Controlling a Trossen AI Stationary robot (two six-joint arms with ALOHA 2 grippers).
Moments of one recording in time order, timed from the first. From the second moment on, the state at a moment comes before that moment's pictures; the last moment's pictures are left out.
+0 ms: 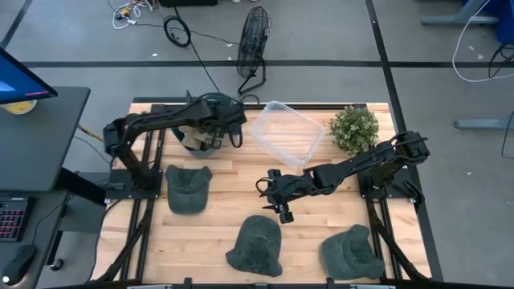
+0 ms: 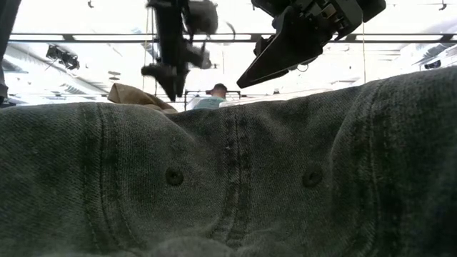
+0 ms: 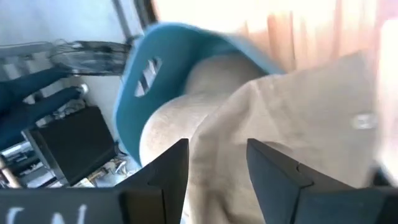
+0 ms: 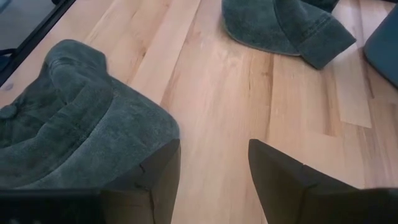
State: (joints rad) left arm 0.33 1.69 1.50 -1.09 -0.54 0.63; right arm 0.24 1.66 1.02 -0.07 0.03 -0.07
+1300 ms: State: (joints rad) left arm -0.49 1.46 1.11 -0.63 -0.51 -0.30; right arm 0.47 1.68 1.02 0.04 0.06 0.12
